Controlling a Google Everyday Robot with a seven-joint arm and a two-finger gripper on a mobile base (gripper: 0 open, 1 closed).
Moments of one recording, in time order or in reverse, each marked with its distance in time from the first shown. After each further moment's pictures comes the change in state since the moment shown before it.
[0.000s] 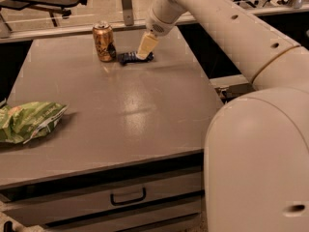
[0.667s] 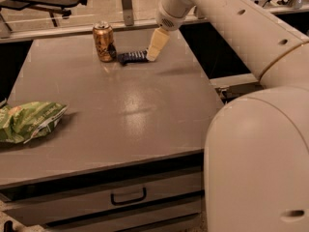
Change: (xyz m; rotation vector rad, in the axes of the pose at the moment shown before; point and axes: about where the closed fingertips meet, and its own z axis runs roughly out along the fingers) arm 0.036 -0.021 -0.027 0.059 0.103 0.075
